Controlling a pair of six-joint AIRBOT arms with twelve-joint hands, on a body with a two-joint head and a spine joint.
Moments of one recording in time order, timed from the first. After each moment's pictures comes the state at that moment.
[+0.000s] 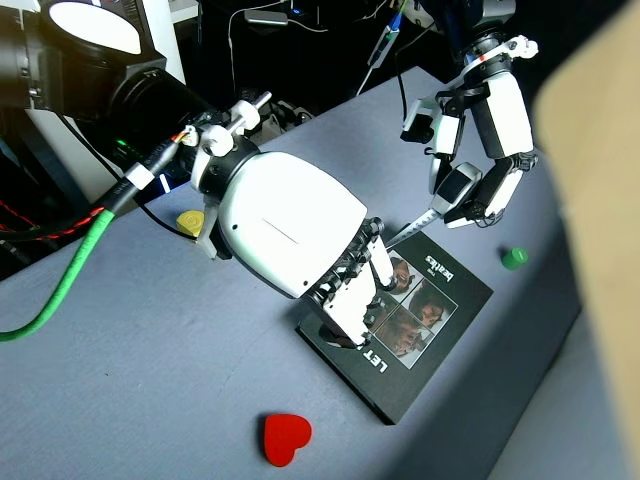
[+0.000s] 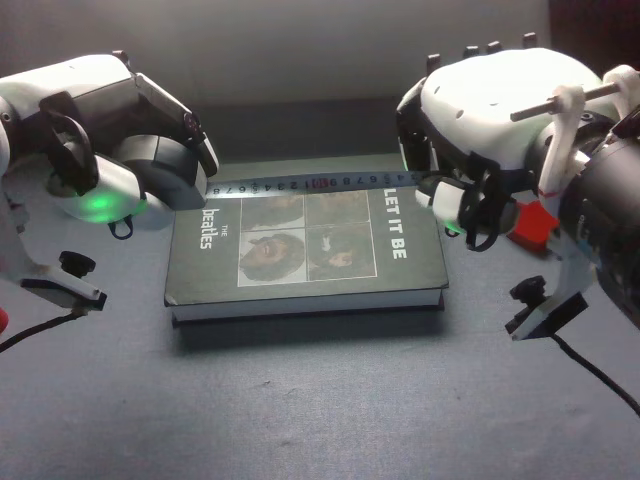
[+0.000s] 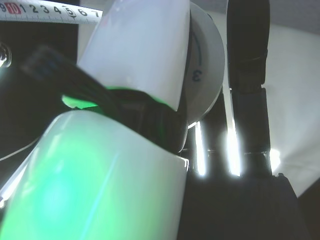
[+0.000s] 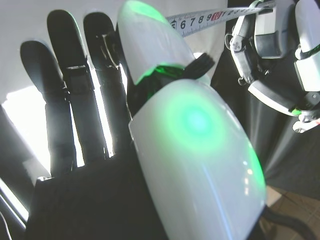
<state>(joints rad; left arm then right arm) 0.39 -0.80 0.91 -1.69 -0.36 2.02 -0.21 -1.15 0.71 -1.74 -0.97 0.83</state>
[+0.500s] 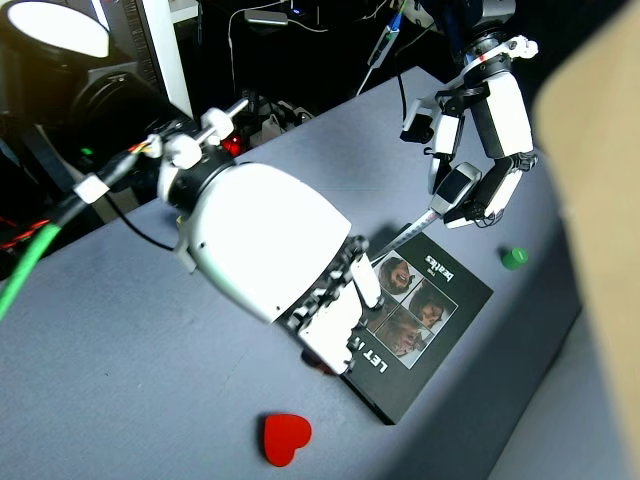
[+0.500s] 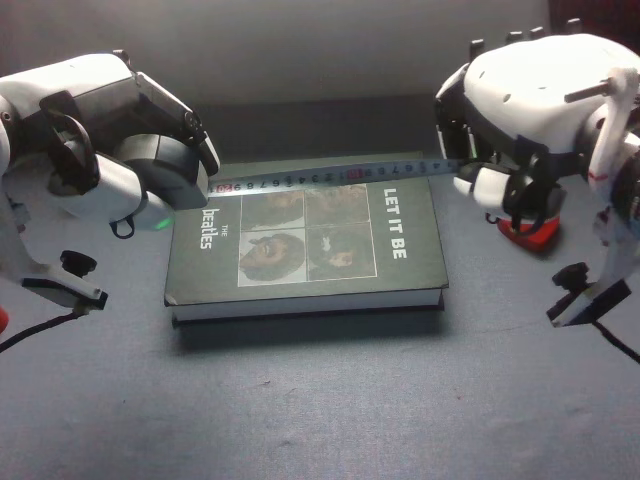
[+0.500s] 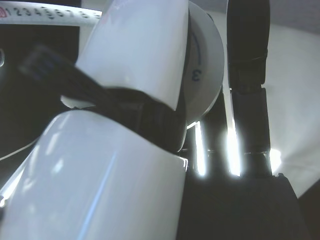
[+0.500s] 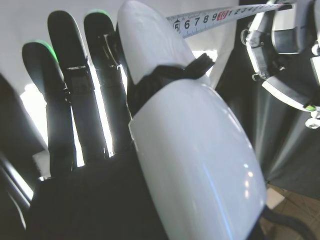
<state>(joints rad) 0.39 -0.80 0.91 -1.69 -0.35 2.01 -0.21 -1.07 0.70 -1.75 -0.92 0.83</state>
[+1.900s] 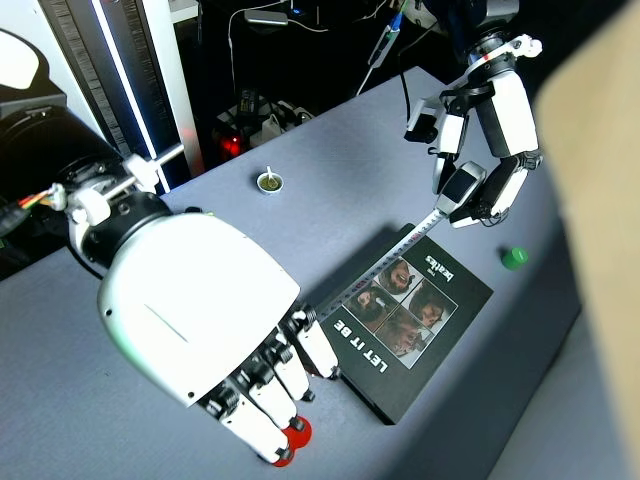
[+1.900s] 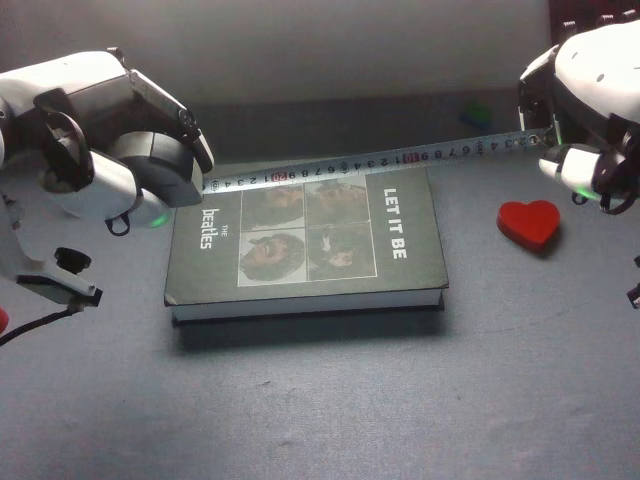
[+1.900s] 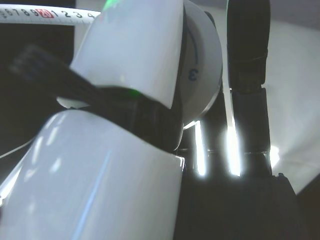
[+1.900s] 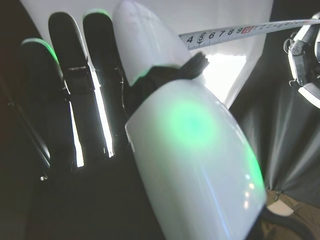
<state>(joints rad) 0.39 -0.80 0.92 -1.68 -0.35 2.01 -0.24 -0.94 0.72 -1.76 -0.87 0.84</state>
